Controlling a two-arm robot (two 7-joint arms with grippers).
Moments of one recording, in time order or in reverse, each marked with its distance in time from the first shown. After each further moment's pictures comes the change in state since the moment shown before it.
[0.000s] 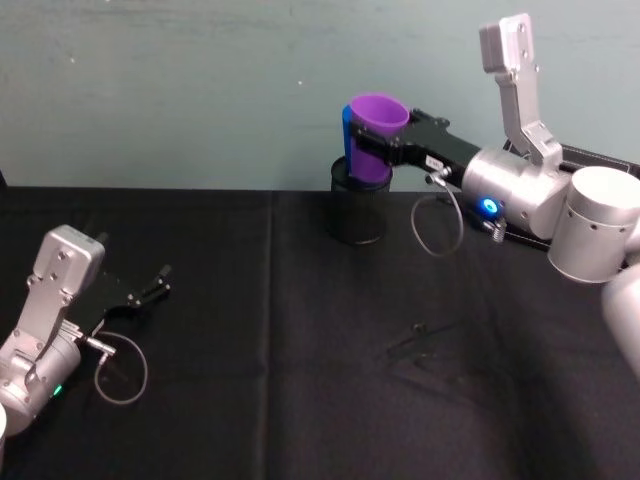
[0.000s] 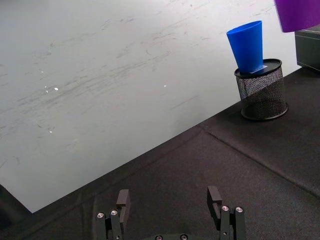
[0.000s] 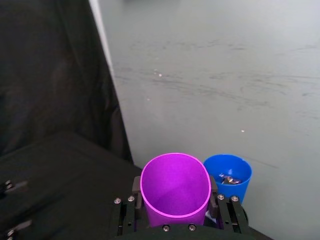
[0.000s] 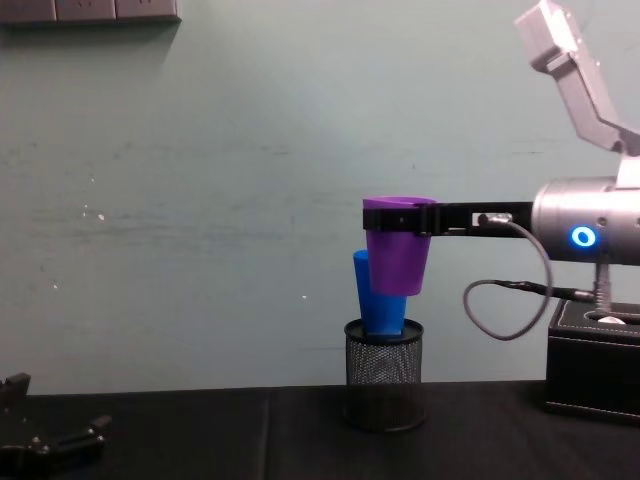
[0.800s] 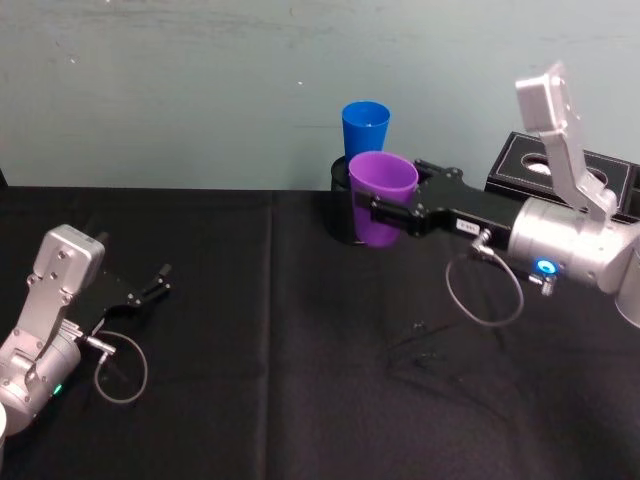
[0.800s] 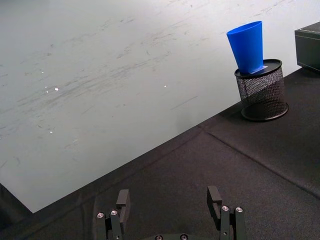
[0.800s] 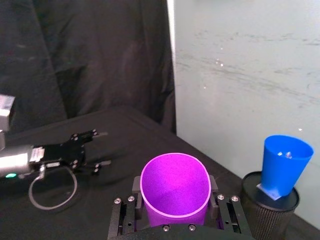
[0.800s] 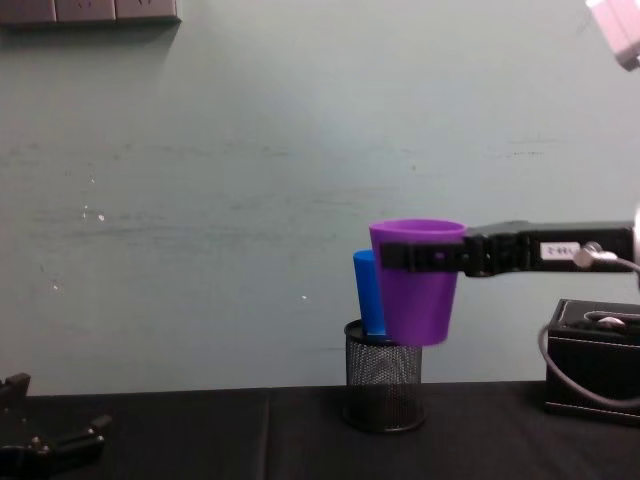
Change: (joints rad) left arm 0.000 0.000 0.000 0.000 0.000 0.000 0.000; right arm -0.162 0.213 -0.049 -0.268 0.096 -0.001 0.200
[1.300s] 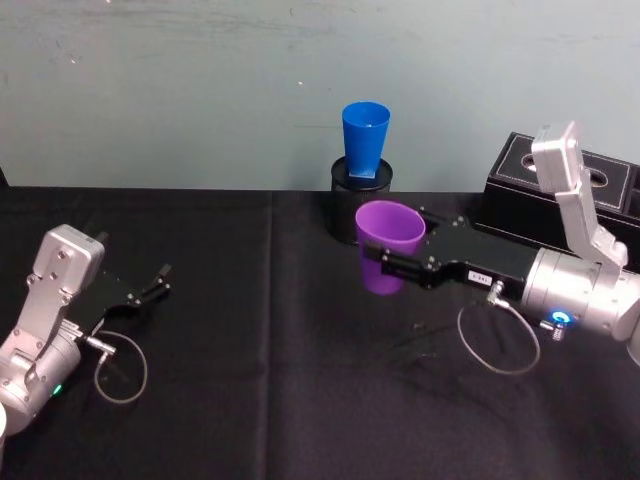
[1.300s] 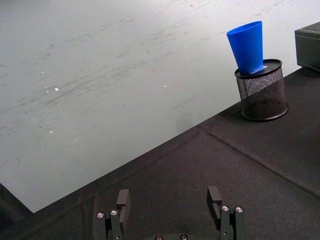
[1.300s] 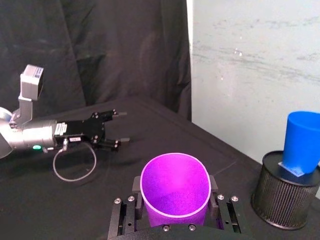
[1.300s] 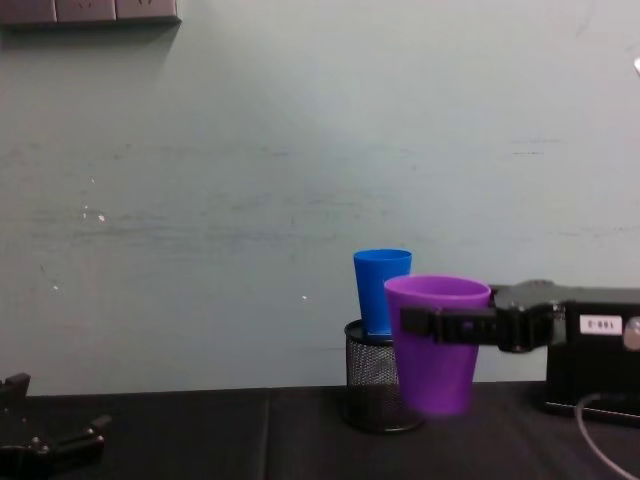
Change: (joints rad) left arm 0.000 0.000 0.000 0.000 0.000 0.000 0.000; right arm -0.069 0.059 -0.030 0.015 0.041 -0.110 0.071
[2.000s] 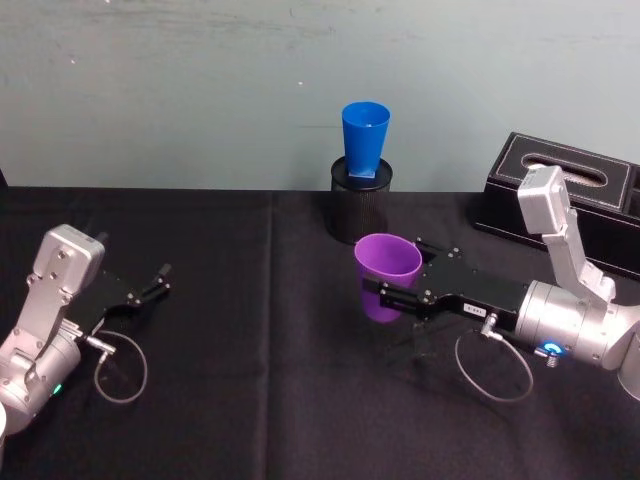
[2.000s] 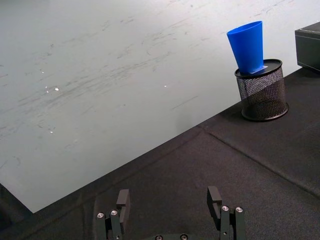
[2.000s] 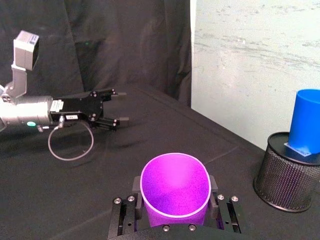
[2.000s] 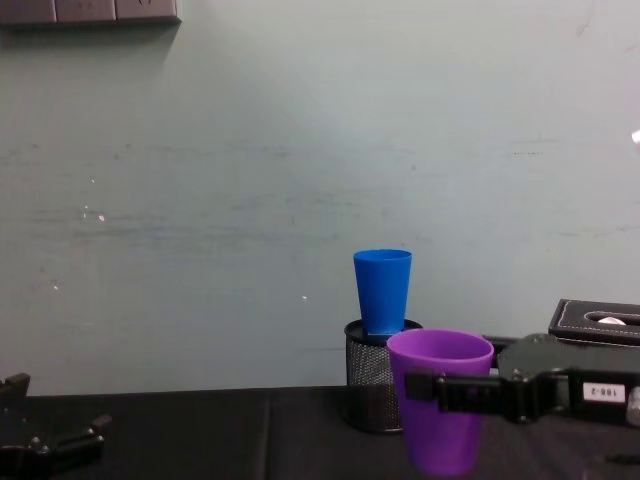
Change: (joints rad) left arm 0.000 0.000 0.000 0.000 0.000 0.000 0.000; right arm -0.010 0.014 -0.068 0.072 -0.009 -0.113 -0.014
